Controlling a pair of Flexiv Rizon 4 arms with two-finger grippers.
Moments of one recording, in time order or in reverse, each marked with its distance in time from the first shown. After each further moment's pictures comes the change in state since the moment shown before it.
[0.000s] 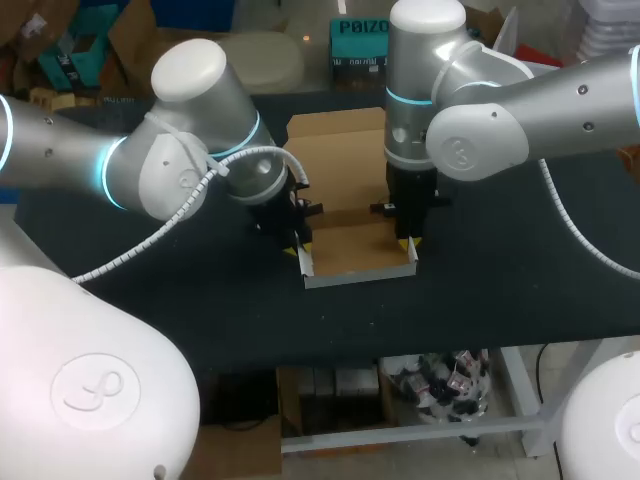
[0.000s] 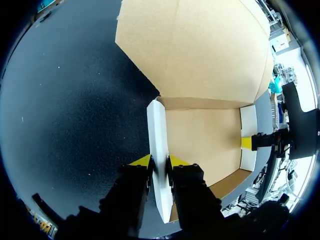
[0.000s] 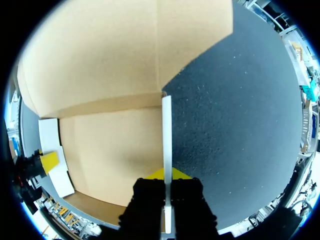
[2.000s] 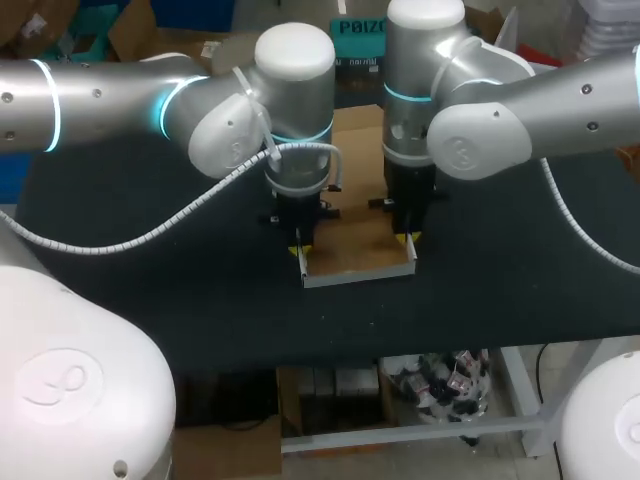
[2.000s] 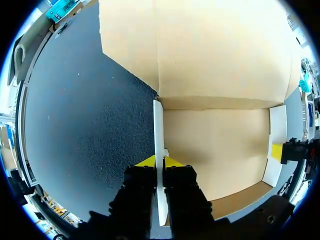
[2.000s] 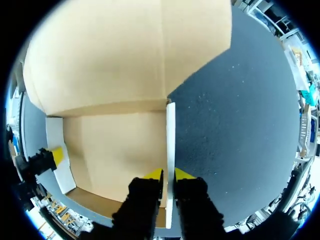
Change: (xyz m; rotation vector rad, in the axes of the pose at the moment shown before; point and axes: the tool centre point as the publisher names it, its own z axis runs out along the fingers) left arm -0.008 -0.003 0.003 0.006 -0.333 -0.019; right arm 0.005 0.004 -0.015 -0.043 -0.005 -0.038
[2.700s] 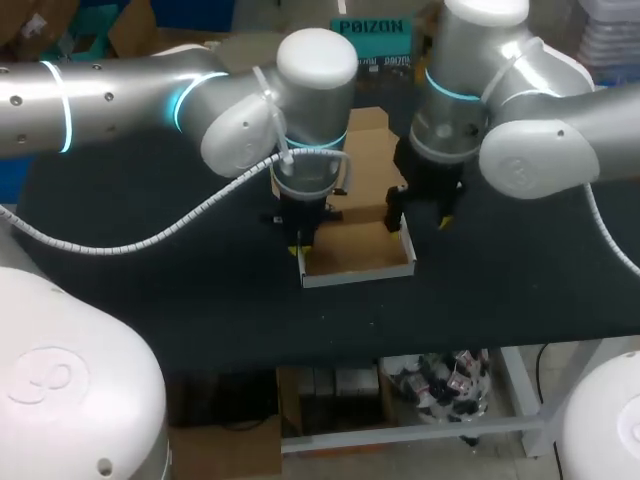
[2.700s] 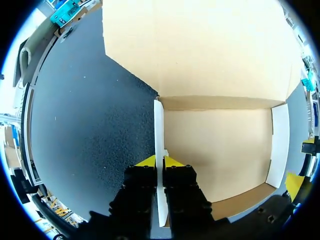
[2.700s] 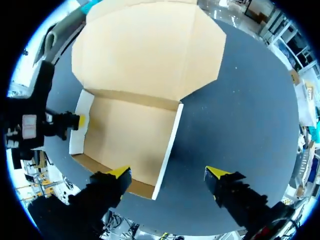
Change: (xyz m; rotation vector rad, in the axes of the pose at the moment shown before) left arm -0.002 0.000 -0.002 0.036 -0.063 0.004; right arm -0.015 -0.019 -0.040 -0.142 0.084 -0.280
